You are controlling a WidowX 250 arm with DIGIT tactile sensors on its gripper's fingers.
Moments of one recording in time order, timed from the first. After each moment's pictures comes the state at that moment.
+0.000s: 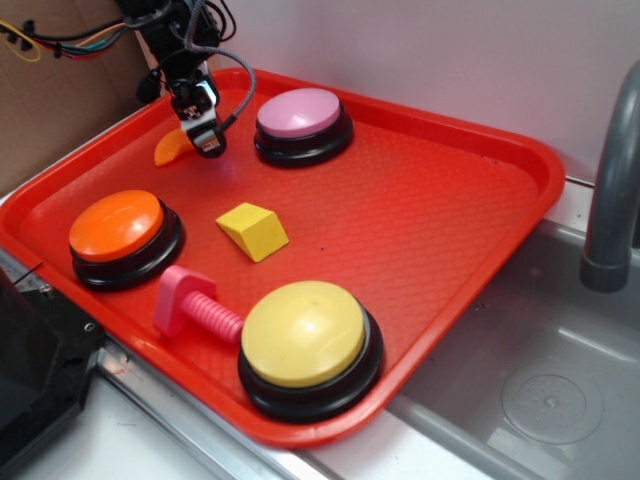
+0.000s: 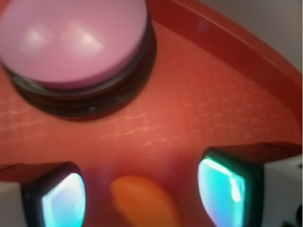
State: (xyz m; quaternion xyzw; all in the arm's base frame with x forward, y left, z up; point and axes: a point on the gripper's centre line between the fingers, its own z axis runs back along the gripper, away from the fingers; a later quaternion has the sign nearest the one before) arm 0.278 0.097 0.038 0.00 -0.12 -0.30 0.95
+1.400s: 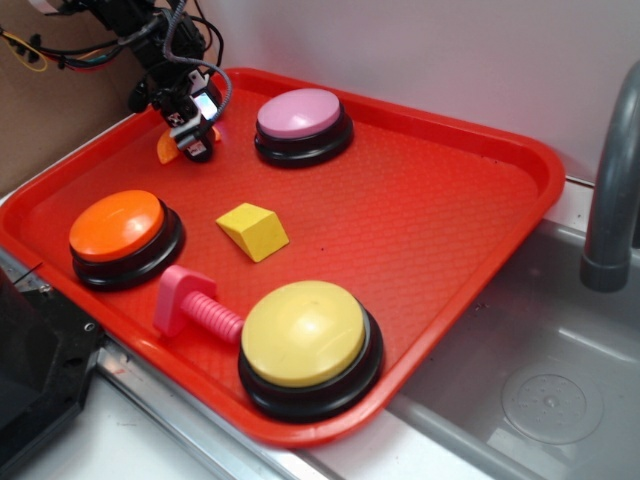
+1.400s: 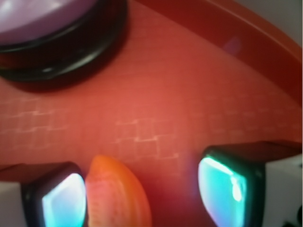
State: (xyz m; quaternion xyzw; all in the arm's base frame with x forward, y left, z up) arm 0.281 0.119 0.017 -0.05 -0.13 -0.34 0.93
